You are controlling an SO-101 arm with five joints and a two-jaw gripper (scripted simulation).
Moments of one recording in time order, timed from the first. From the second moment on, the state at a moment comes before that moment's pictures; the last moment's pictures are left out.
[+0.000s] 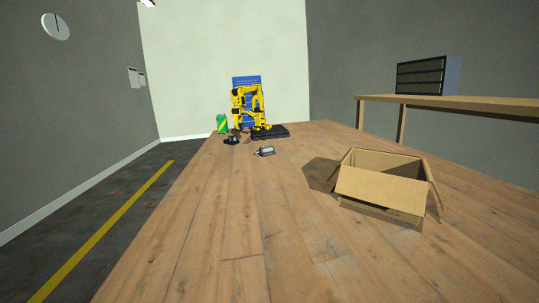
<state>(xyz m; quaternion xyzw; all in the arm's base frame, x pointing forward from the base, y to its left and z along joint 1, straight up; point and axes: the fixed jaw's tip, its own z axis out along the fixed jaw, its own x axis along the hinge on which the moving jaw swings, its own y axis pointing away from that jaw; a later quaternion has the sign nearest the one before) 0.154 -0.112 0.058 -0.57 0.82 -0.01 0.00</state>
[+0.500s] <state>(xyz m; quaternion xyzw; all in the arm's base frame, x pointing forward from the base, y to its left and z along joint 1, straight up) 0.092 -0.167 0.059 -0.38 0.92 -0.01 0.00</state>
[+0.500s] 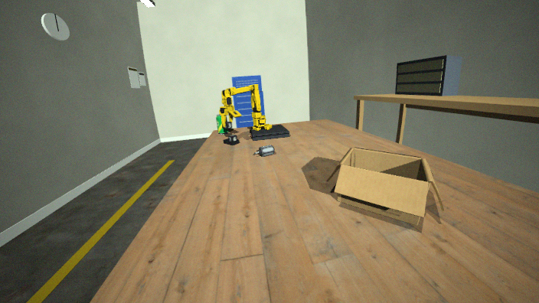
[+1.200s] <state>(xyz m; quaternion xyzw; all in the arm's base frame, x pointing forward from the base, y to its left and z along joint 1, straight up) 0.089 -0.173 0.056 -0.37 0.93 -0.02 0.00</state>
